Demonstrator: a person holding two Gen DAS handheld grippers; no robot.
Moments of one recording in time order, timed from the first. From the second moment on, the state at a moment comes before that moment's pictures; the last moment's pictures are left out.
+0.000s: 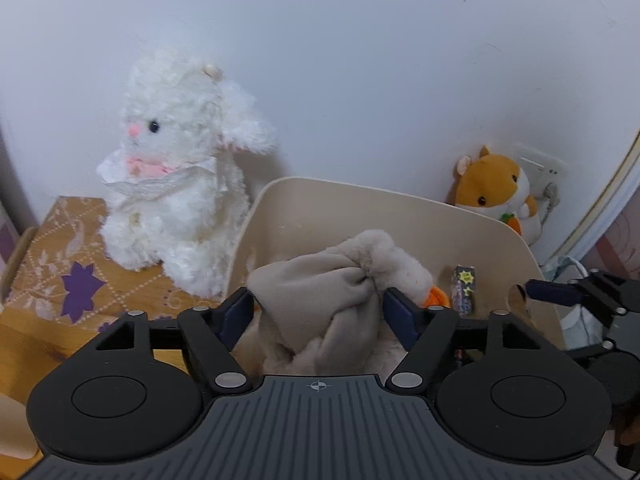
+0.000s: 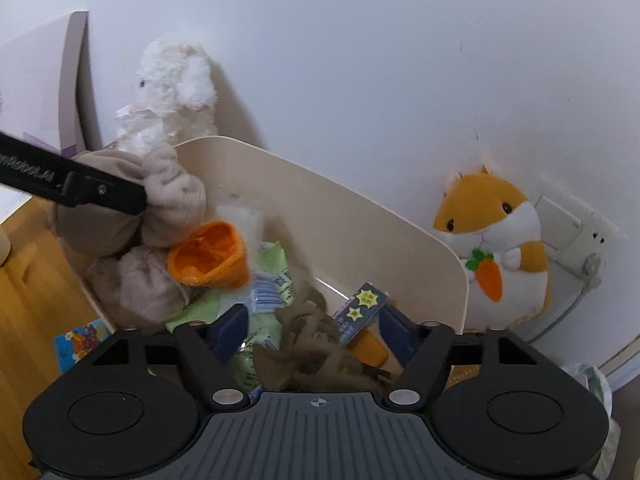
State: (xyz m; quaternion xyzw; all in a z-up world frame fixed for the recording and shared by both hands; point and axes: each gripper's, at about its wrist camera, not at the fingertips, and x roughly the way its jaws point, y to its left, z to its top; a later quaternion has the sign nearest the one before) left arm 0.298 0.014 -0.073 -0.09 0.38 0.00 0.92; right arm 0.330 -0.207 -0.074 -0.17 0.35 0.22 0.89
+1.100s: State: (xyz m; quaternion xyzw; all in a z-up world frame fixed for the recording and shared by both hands) left arm 0.216 0.048 -0.079 -0.05 0.41 -0.02 0.91; right arm 0.201 -0.213 -0.078 -0.12 0.37 0.24 0.89
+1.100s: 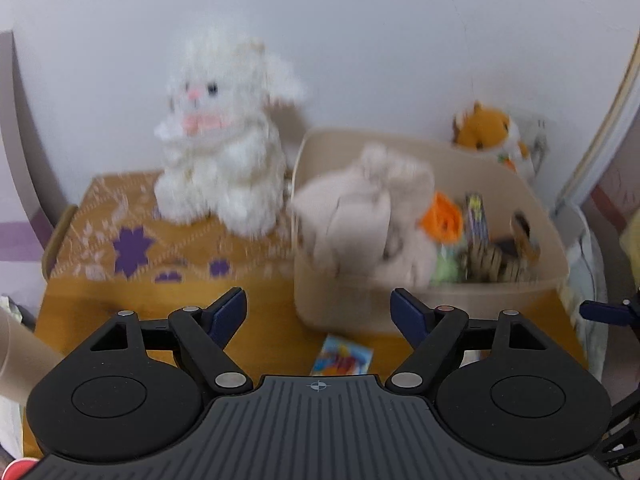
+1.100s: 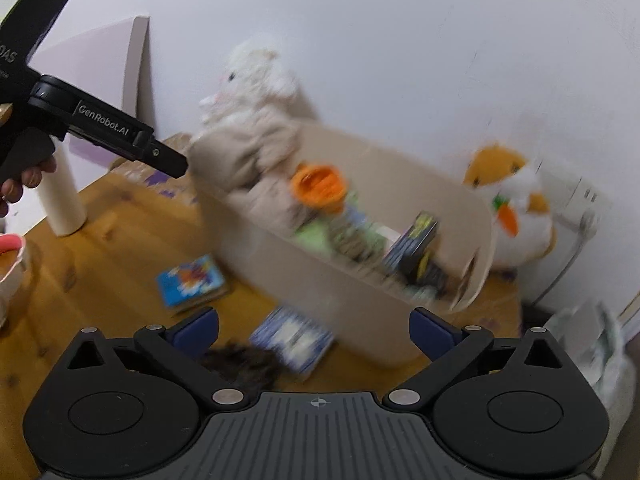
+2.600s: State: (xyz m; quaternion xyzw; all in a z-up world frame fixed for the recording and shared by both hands) left arm 0.227 0.017 -0.178 0.03 0.47 -0.13 0.87; right arm 0.170 -0.191 -0.147 -0.02 0.52 0.15 0.84
